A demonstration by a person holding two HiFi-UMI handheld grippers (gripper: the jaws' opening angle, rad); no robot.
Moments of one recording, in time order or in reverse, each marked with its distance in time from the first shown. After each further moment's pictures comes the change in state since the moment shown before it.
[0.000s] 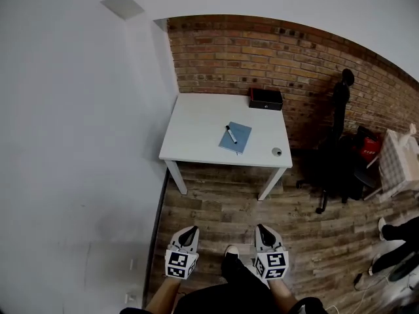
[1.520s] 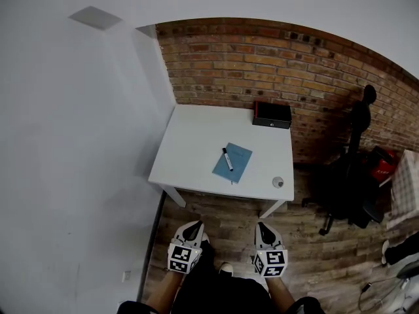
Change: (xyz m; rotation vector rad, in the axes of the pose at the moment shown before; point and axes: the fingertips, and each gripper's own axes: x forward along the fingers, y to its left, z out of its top) left arm 0.215 0.031 0.088 0.001 0.050 0.027; right arm 0.178 -0.141 0.064 0.053 0.020 0.054
